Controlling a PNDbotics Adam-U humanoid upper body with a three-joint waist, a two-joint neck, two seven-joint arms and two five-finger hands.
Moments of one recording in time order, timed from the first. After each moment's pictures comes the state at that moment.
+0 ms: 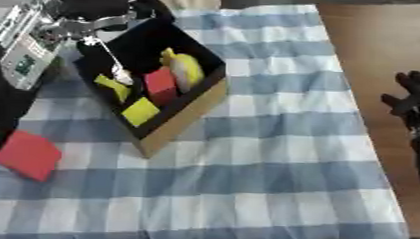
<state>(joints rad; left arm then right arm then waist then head) -1.06 0.28 -0.28 -1.18 -0.92 -0.47 -0.48 0.09 -0.30 -0.29 -1.98 -0.39 -0.20 0.26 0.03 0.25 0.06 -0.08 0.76</state>
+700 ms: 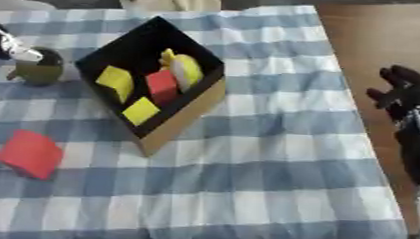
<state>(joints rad) -0.81 0.74 -0.33 -1.70 -0.55 -0.23 -0.40 0.12 -0.30 -0.30 -1.98 -0.39 -0.21 0.25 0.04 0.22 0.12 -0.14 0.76</state>
